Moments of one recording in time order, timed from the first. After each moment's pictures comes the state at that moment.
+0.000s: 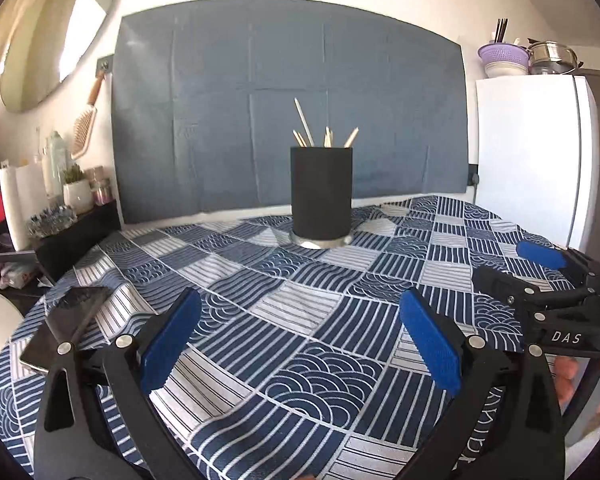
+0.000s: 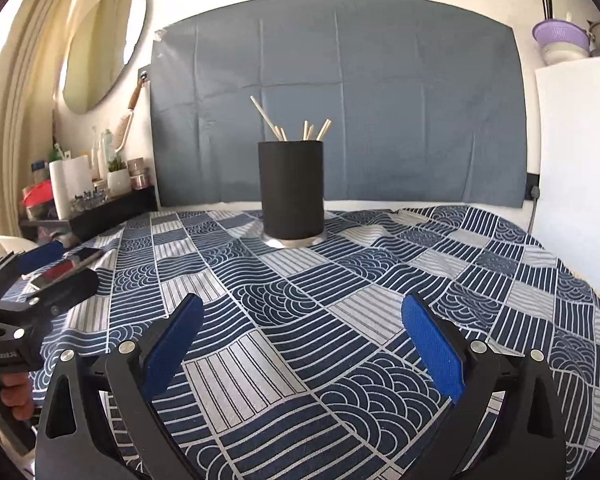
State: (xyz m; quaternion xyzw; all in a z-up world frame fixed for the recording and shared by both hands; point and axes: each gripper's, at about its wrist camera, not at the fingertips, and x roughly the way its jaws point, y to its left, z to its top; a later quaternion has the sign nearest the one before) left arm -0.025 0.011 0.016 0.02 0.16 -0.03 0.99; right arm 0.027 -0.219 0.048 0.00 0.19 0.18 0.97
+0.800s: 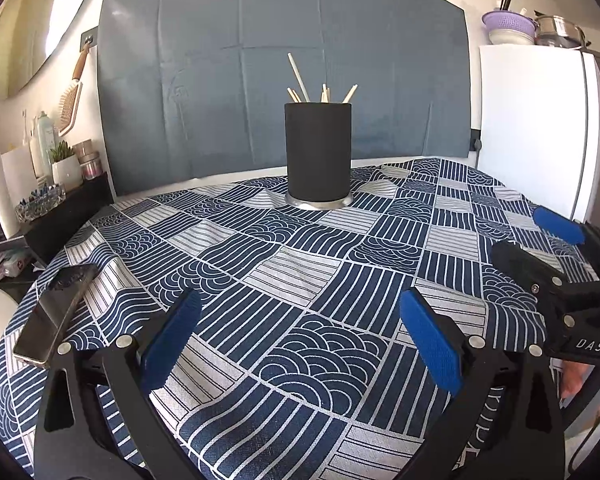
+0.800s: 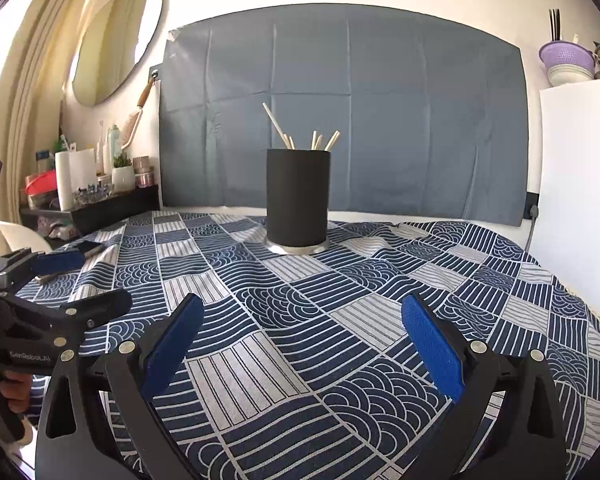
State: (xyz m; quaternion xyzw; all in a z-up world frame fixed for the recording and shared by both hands) left arm -0.008 0.005 0.007 0.04 0.22 -0.03 0.97; right arm 0.018 -0.214 0.047 -0.02 0.17 0.18 0.97
